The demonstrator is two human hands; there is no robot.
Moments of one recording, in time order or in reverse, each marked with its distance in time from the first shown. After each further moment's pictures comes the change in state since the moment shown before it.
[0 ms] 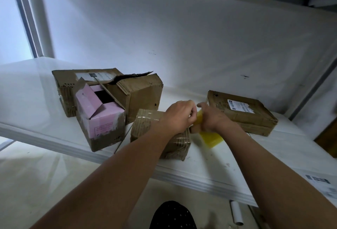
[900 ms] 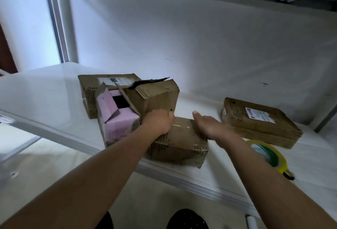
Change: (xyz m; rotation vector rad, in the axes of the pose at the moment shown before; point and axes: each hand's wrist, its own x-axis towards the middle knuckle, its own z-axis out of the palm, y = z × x) left_hand -0.030 -0.058 -0.052 0.234 -0.118 -0.510; right_hand -0.004 -0.039 0.026 0.415 -0.031 -0.050
